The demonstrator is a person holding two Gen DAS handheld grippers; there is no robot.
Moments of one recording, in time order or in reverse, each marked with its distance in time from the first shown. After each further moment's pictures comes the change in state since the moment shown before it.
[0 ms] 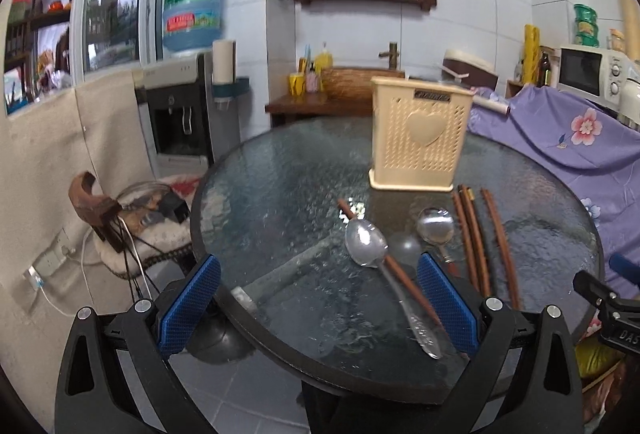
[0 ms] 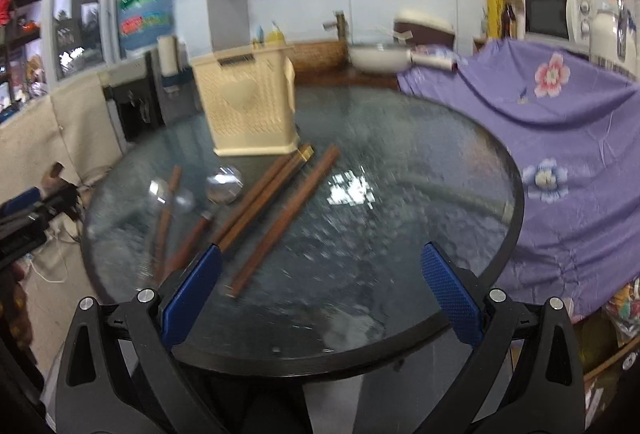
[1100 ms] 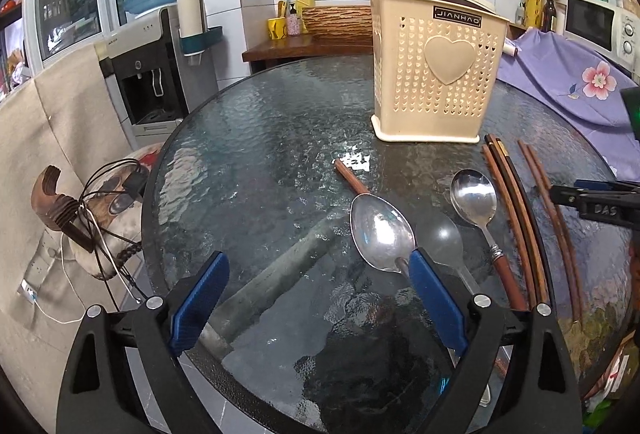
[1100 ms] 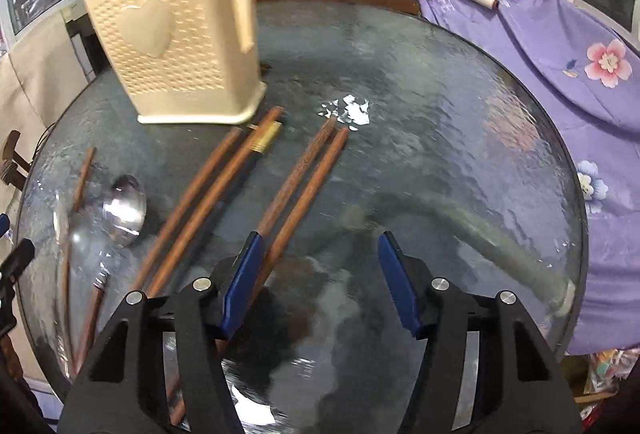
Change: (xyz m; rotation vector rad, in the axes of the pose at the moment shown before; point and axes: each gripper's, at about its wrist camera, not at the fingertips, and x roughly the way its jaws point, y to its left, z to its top) left arm 0.083 -0.005 0.013 0.084 0.188 -0.022; right arm 0.135 -0.016 0.087 -0.039 0.288 0.030
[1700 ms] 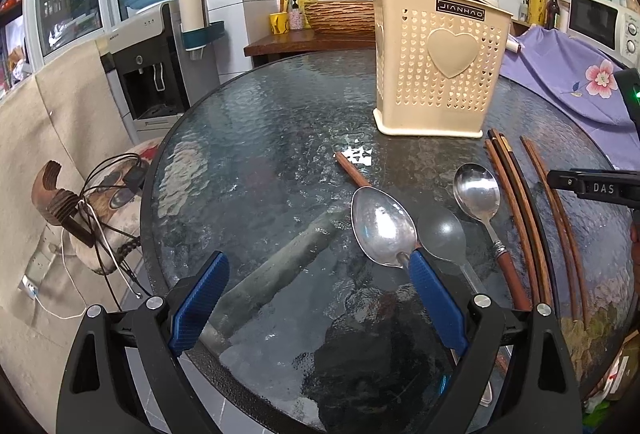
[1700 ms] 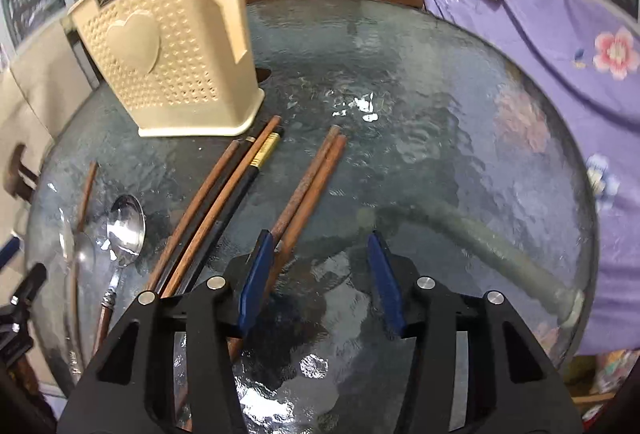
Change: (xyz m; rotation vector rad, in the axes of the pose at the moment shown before) left arm 0.003 -0.002 -0.002 -0.006 0.015 0.009; right arm 0.011 0.022 0.016 -0.063 0.008 -0.038
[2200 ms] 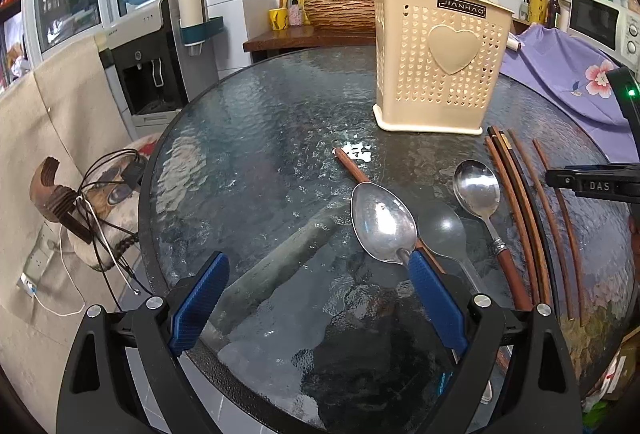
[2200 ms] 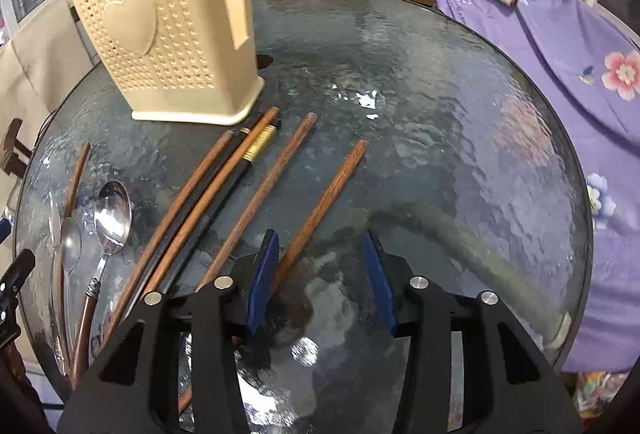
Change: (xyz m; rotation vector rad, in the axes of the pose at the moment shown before) left arm 0.002 0.001 0.000 -0.006 0.019 -0.011; right arm 0.018 -0.002 0.006 -0.046 0.055 0.033
